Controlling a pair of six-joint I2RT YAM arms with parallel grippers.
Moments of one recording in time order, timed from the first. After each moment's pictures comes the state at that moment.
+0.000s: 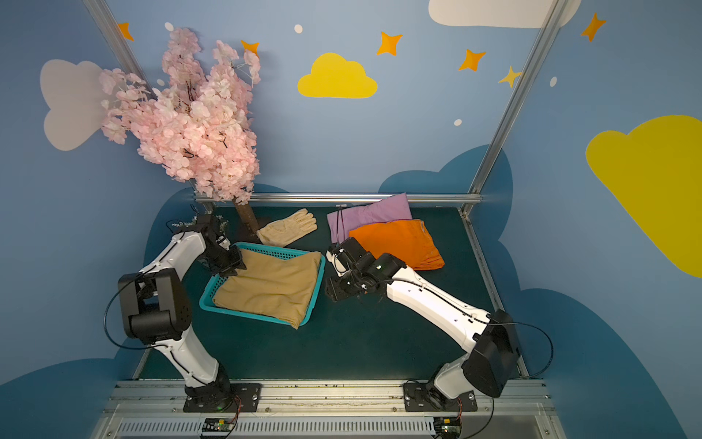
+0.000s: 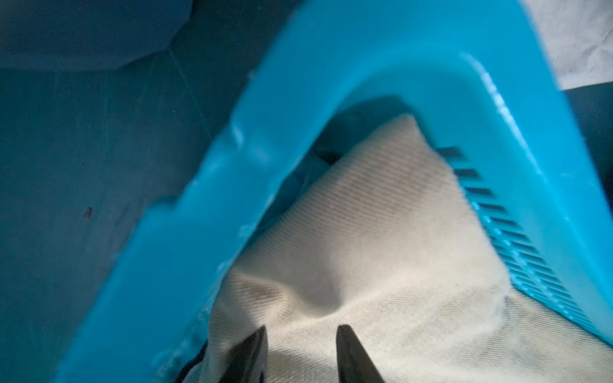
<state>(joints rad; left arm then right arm) 0.19 1.79 1.39 -0.99 0.24 -0.31 0.86 1.47 1.32 -0.82 -0.16 0.42</state>
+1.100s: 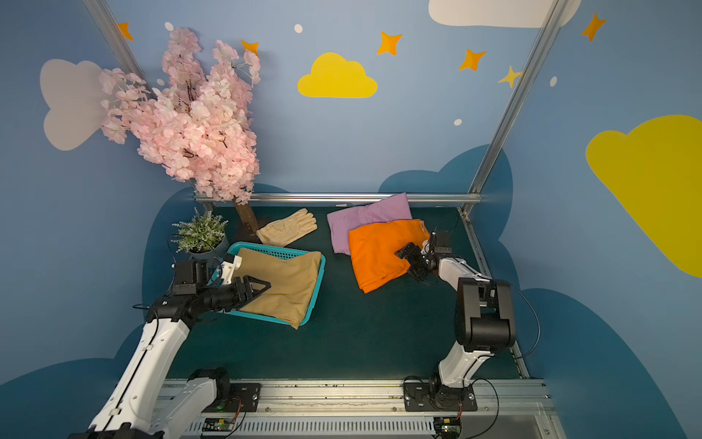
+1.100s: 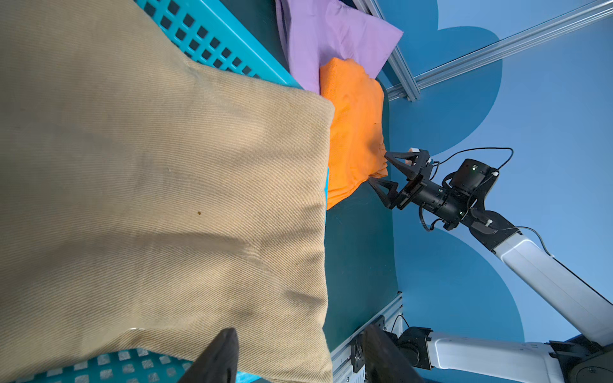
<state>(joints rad) 0.07 0.91 0.77 -0.74 0.79 -0.45 0.01 1.72 0.99 -0.21 -0.51 0.80</state>
